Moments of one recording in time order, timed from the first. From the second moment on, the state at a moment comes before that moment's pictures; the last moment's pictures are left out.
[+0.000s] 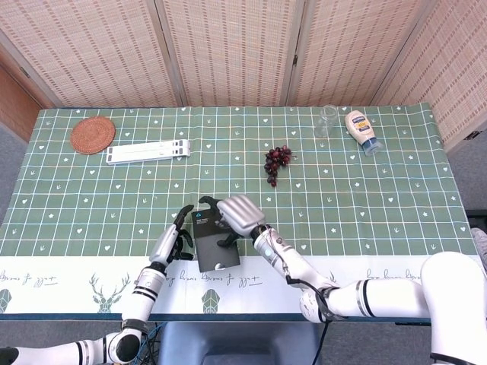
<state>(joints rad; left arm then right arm) -0.55 -1.78 -0.26 -1.48 1.03 1.02 -0.20 1.14 -1.53 0.26 -1.70 -0.69 0.89 -0.38</state>
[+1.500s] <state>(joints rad) -0.49 -1.30 -0.21 -1.63 1.15 0.95 -0.25 0.99 -1.88 0.09 -1.37 -1.14 1.20 -0.53</state>
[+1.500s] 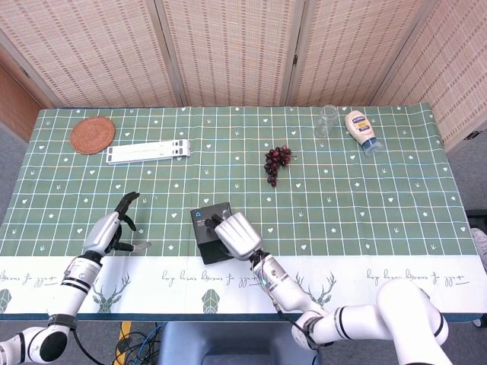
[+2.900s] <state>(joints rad) -0.48 -1.26 -0.19 -1.64 1.22 0.97 -0.36 0.91 -1.96 0.13 -1.14 -1.41 1.16 -0.53</state>
